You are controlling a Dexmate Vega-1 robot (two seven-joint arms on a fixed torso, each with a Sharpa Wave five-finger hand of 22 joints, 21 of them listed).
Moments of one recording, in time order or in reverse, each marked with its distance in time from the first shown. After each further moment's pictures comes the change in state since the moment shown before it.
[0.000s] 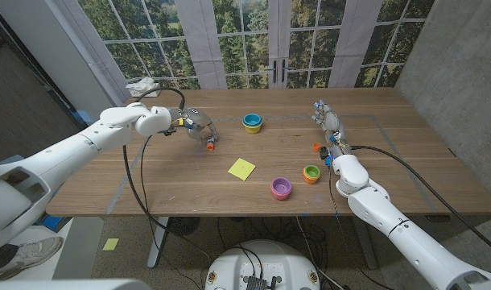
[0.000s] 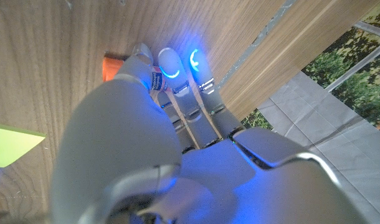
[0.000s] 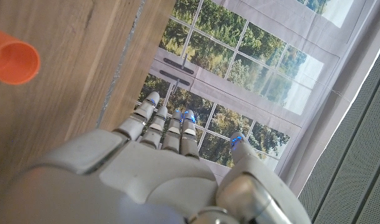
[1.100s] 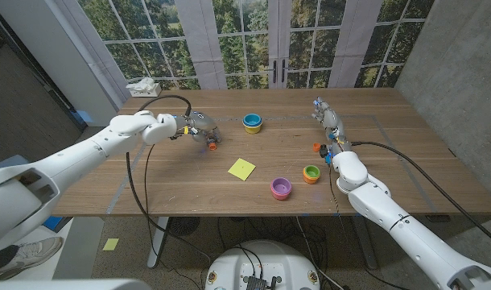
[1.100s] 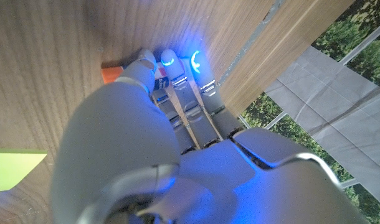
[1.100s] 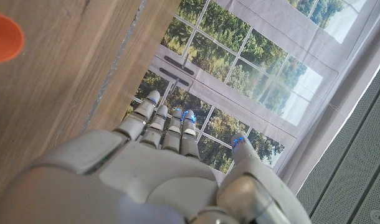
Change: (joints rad) left arm -0.018 -0.030 0.087 0.066 0.105 -0.017 0.111; left_hand -0.042 0.029 0.093 -0.011 0.000 0.133 0.039 0.008 -0.006 0.183 0.007 0.044 0.024 -0.125 0.043 -0.510 -0.199 -0.002 -0.001 0.094 -0.082; right arm 0.020 -0.017 -0.012 -0.009 -0.064 -0.046 -0.024; right_hand -0.011 -0.011 -0.010 -0.010 0.000 0.000 0.000 0.000 0.002 0.013 -0.006 0.004 0.000 0.016 0.002 0.000 -0.009 0.011 0.004 -0.007 0.000
